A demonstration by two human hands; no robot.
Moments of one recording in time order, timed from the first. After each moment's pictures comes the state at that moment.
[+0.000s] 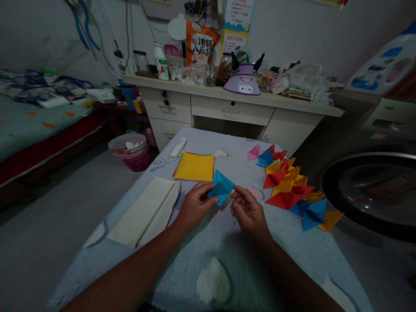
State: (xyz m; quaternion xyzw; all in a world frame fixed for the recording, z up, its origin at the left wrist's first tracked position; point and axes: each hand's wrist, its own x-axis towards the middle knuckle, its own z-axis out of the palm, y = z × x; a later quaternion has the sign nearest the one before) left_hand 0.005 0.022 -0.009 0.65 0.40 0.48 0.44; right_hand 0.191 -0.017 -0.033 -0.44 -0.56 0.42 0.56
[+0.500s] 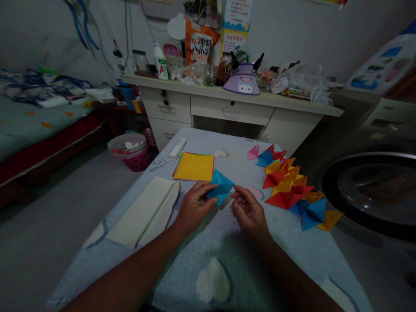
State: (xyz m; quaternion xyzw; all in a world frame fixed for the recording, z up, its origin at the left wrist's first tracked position) left_hand 0.003 0.018 -0.005 0.69 0.40 0.48 0.36; right_hand 0.191 -0.020 -0.029 -0.45 -0.59 0.39 0.55
